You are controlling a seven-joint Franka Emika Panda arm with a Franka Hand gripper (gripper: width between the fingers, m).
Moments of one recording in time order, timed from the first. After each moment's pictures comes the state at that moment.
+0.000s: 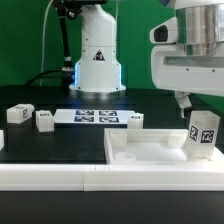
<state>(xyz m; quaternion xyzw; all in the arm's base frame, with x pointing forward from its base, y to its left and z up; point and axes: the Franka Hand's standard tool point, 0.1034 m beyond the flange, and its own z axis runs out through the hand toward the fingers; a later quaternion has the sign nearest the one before) 0.605 0.134 0.081 -0.91 0.41 0.02 0.06</state>
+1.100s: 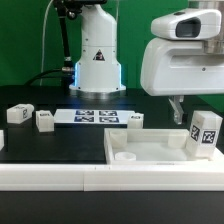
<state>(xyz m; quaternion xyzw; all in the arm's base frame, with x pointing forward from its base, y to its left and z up) 0.621 0.122 0.086 -0.99 -0.10 0.02 0.01</state>
